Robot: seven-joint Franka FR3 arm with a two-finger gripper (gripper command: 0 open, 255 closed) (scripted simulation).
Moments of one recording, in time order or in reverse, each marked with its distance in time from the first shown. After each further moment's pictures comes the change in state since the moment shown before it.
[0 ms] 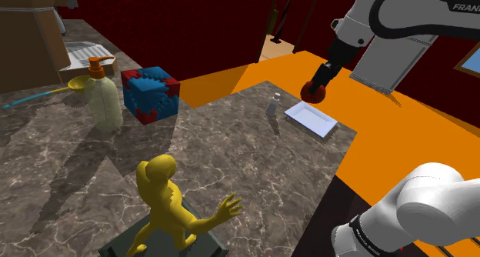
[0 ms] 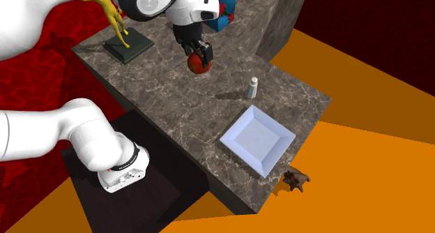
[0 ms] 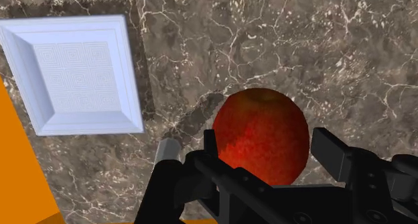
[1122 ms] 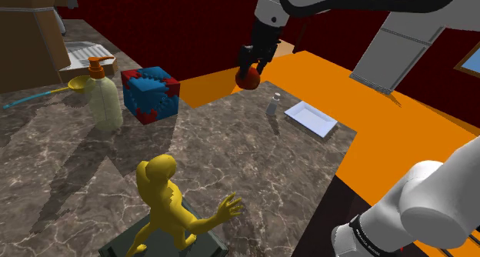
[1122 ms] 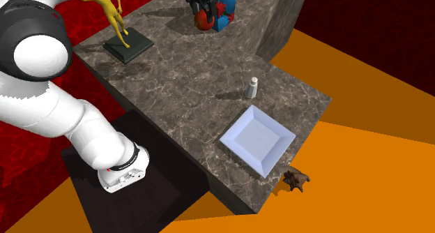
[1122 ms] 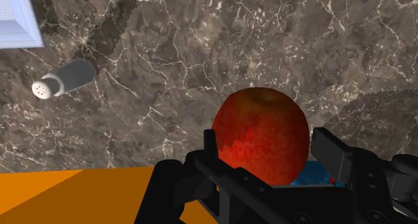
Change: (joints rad) arm 0.095 0.539 0.215 0.489 0.006 0.038 0.304
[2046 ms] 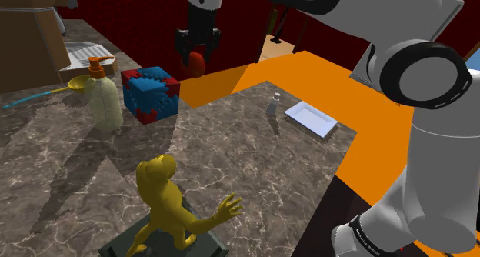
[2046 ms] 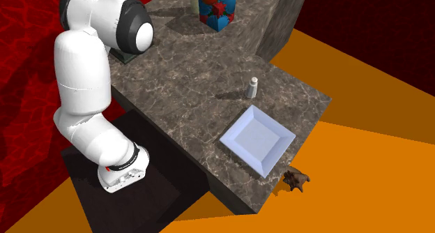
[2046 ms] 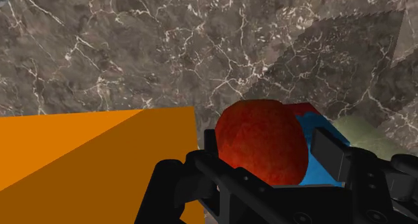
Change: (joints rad) arm 0.162 0.593 0.058 0.794 -0.144 -0.226 0.181
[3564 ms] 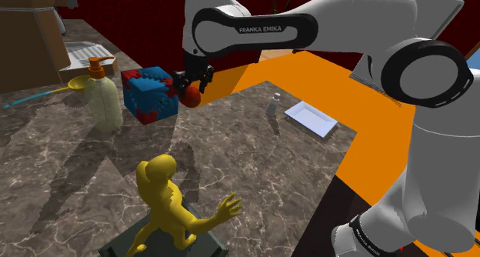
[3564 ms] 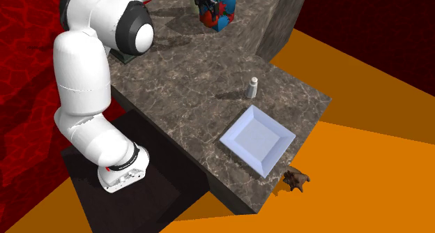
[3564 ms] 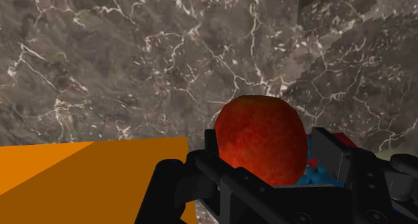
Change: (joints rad) arm -0.024 -0.012 -0.004 -0.327 -0.007 0.313 0.033
